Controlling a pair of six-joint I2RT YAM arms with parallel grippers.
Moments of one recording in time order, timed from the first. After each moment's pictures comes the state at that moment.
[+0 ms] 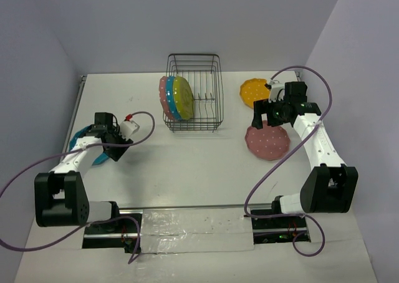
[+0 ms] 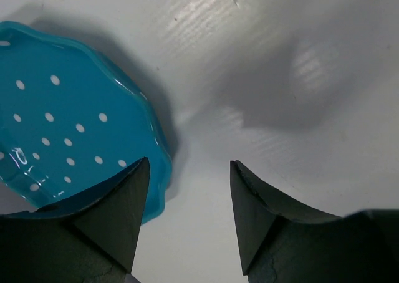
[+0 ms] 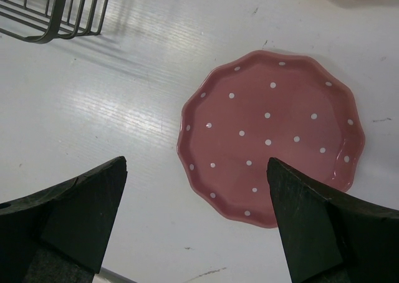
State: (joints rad) left arm -0.02 1.31 0.77 -0.59 0.01 0.70; right arm -0.04 1.37 1.16 -0.72 -0.35 -0.19
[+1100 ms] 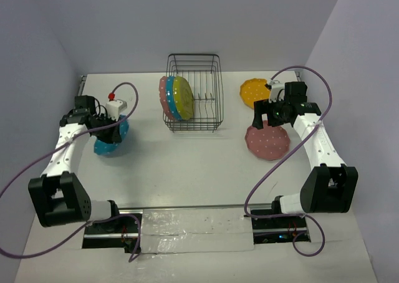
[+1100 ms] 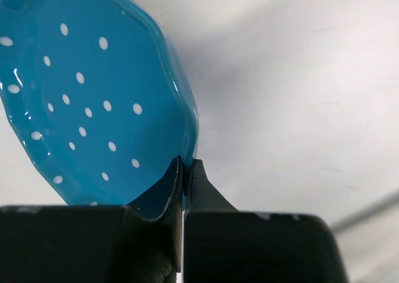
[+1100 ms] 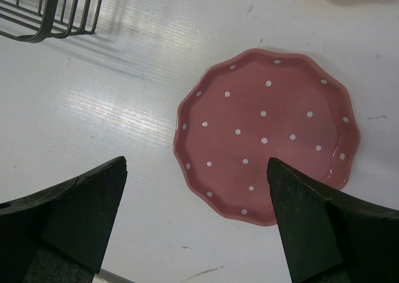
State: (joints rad) left arm 0.11 1.37 1.03 -0.78 0.32 0.53; right arm -0.04 1.37 1.16 -0.72 -0.33 -0.19
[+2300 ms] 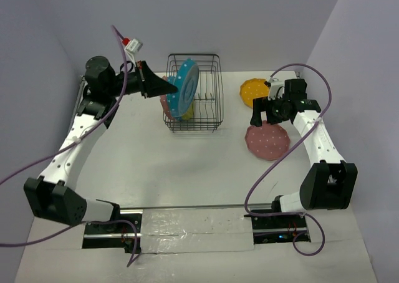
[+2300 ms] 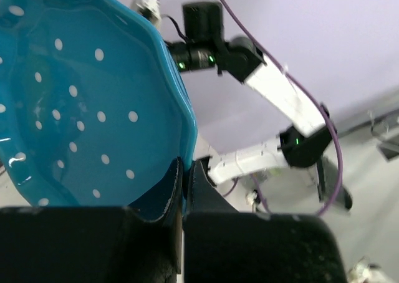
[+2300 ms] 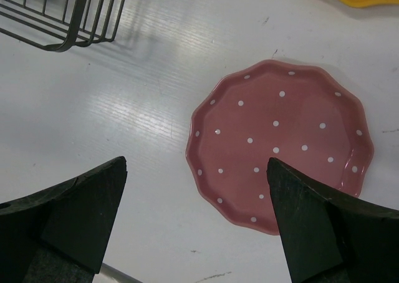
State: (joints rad) left arm -0.27 1.32 1.35 0.06 1.04 -0.89; right arm -0.04 1.40 1.20 -0.73 -0.39 -0.18
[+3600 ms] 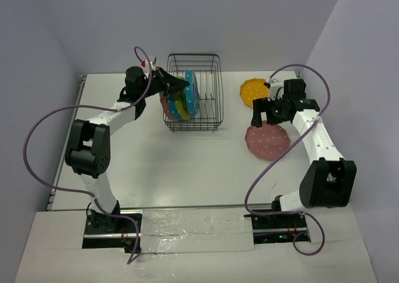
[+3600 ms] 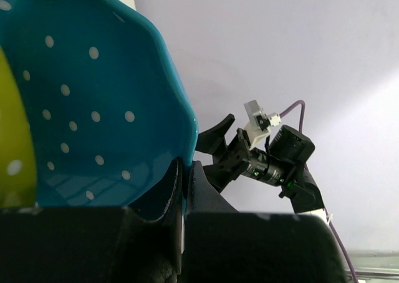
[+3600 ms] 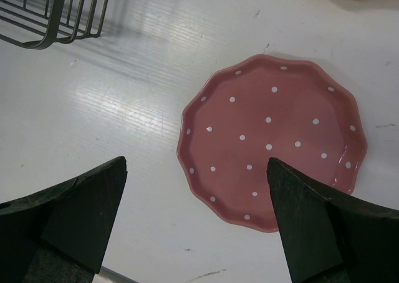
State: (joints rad) left arm -0.30 1.86 1.30 0.51 0.72 -1.31; right arm -0.04 1.42 1.20 -0.73 -0.36 -0.19
